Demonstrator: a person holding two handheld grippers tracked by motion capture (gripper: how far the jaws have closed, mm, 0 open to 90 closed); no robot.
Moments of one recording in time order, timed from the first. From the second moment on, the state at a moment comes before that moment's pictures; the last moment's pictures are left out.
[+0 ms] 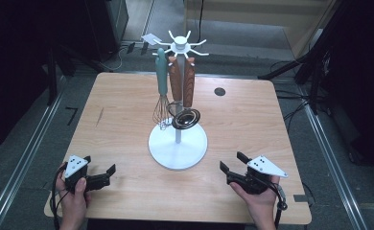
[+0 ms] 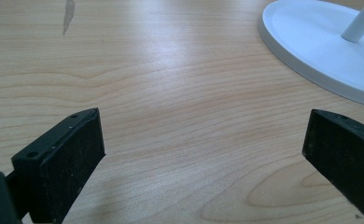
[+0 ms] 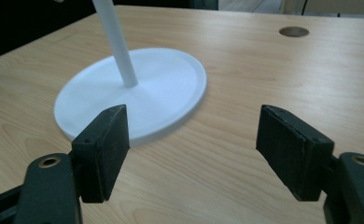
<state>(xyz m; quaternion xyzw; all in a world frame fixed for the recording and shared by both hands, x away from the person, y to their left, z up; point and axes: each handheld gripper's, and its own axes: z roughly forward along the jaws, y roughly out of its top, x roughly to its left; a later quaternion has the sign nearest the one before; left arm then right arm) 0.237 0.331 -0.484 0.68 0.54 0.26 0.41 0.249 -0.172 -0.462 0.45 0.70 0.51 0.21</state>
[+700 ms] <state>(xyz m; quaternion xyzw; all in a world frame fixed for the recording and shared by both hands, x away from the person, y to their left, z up) 0.237 0.332 -0.484 0.68 0.54 0.25 0.42 0.250 -0.251 -0.501 0.50 0.68 0.48 0.23</state>
